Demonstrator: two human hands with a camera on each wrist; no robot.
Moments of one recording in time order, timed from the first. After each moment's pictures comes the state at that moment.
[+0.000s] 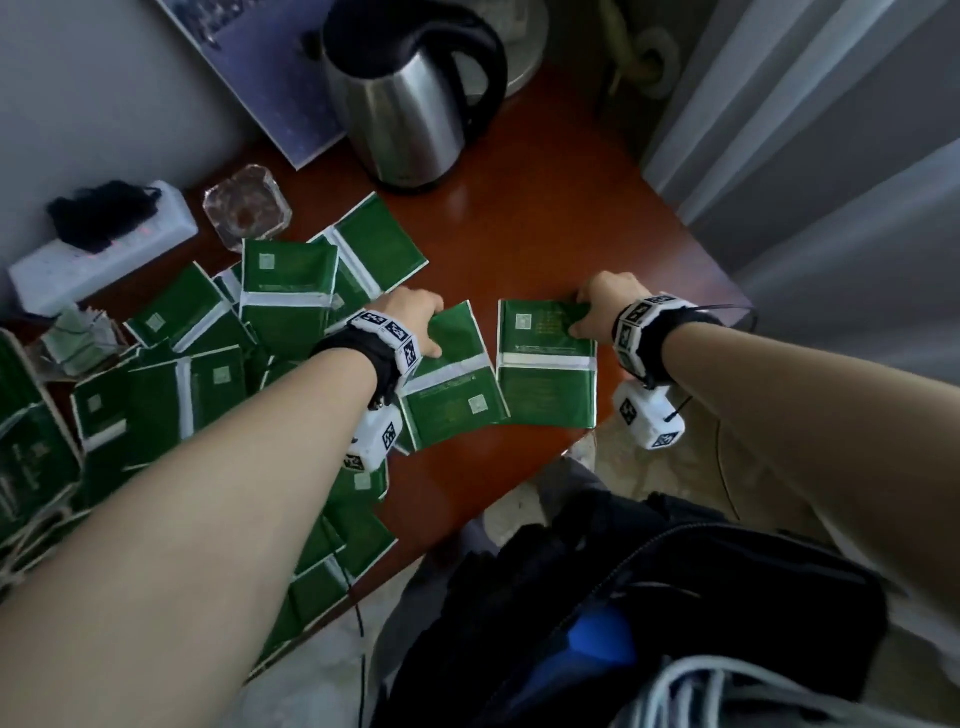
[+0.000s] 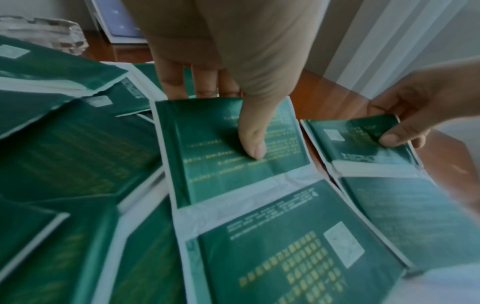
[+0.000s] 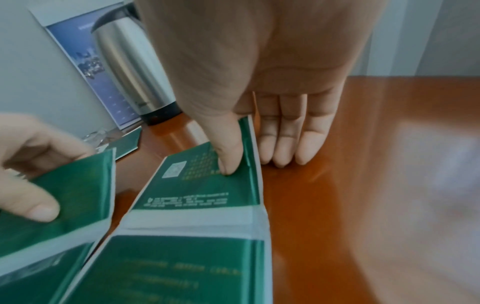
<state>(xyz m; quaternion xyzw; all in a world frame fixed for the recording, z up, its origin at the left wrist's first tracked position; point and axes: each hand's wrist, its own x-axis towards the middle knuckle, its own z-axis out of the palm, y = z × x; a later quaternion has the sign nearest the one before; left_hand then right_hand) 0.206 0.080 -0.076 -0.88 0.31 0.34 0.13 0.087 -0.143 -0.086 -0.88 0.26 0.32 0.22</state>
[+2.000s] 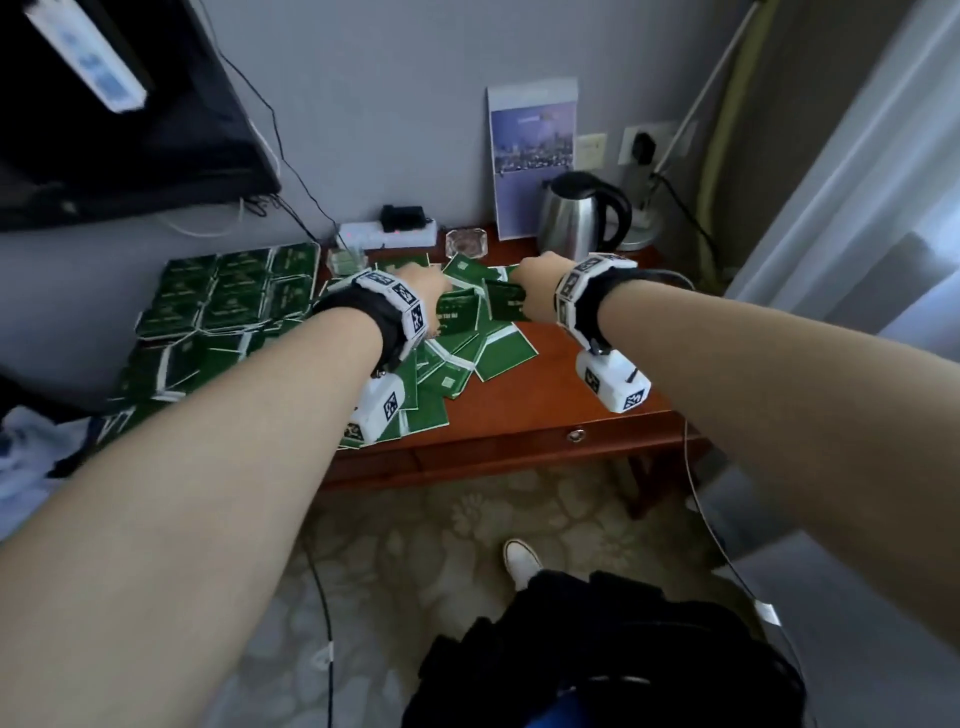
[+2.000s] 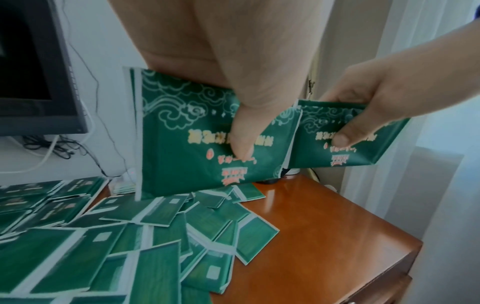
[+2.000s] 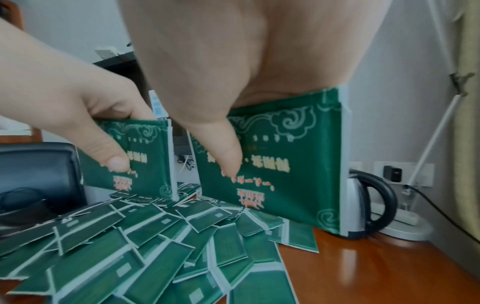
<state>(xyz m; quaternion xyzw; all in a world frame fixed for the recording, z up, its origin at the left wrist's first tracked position) -0.032 0.227 0.148 -0.98 0.14 0.14 0.10 -0.025 0.047 0.144 -0.98 -0.16 0.12 -0.02</state>
